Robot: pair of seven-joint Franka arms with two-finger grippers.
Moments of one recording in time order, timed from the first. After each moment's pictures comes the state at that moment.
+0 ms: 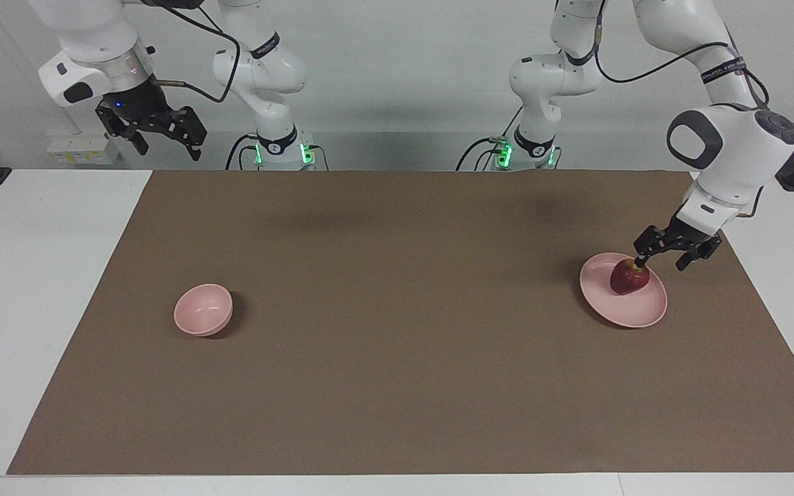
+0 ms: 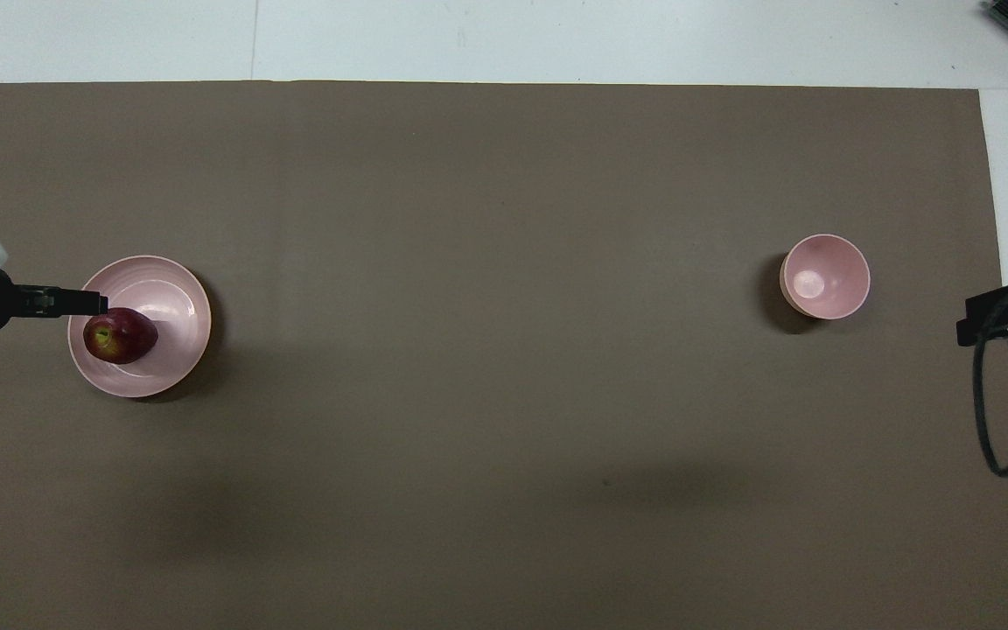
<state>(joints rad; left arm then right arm) -0.01 0.06 0.16 -2.08 -0.16 2.24 0.34 -0.13 -0.03 0.10 -1.50 -0.03 1.36 0.08</state>
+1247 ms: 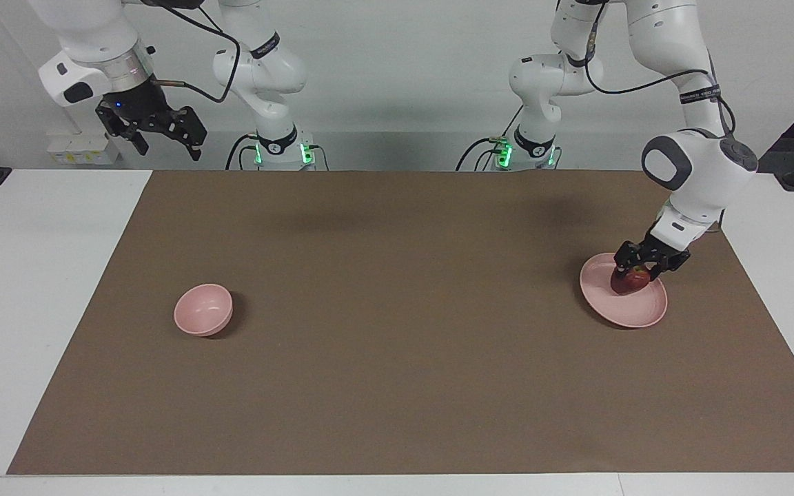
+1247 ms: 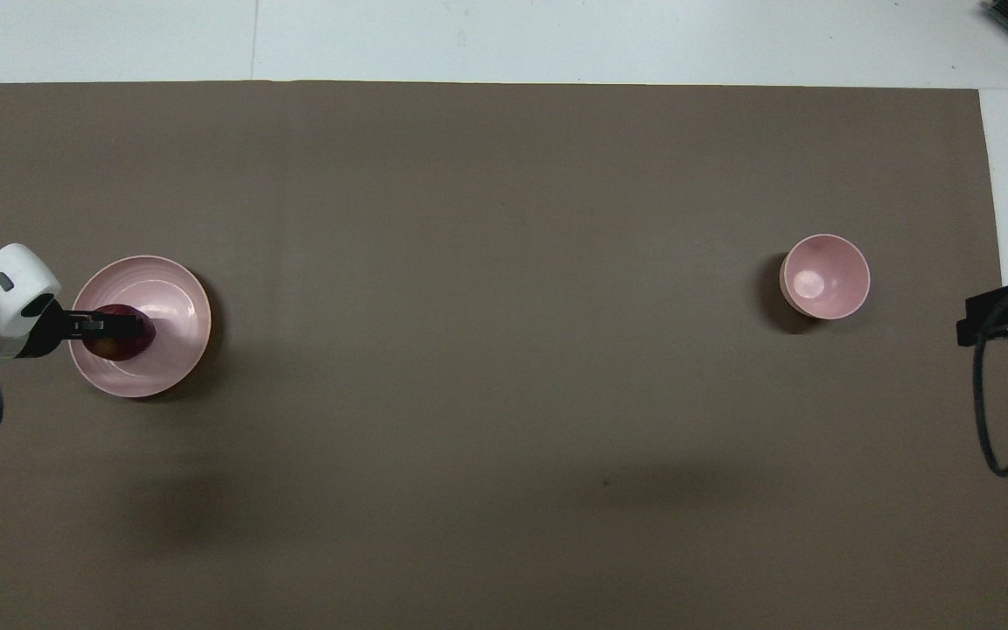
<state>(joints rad) -0.01 0.09 0.16 -2.19 -0.22 2.39 0.39 -0.13 -0.03 0.10 -1.50 -0.03 1.36 0.08</state>
